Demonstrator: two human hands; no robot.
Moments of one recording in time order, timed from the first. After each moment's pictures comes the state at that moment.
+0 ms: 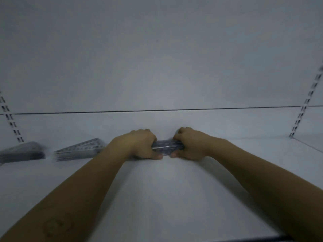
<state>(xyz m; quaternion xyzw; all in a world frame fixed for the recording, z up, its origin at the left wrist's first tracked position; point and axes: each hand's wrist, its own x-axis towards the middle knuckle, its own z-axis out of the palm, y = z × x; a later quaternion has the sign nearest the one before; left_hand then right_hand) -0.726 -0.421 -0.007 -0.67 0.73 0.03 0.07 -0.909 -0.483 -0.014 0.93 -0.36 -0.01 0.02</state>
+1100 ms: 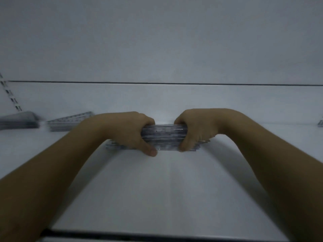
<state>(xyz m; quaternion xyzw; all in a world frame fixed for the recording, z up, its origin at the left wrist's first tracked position) -0.746 -0.387 -0.001 -0.67 0.73 0.11 0.03 -0.929 -0.474 0.006 0.94 -0.31 -0.07 -0.14</state>
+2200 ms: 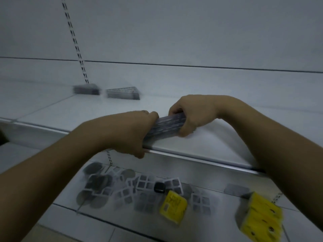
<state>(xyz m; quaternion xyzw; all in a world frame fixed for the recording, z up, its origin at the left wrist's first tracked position) -0.804 -0.220 -0.010 -0.76 0.64 0.03 0.07 -0.921 -0.384 0.007 0.98 -0.11 -0.06 -0.12</state>
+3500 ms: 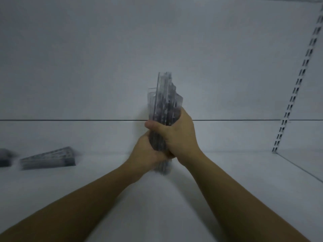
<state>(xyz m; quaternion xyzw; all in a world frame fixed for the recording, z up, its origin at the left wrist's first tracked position) -0.839 -0.426 -0.022 -0.50 0.60 0.27 -0.56 -0.939 -0.458 0.019 0.69 -0.27 0.56 -0.38</state>
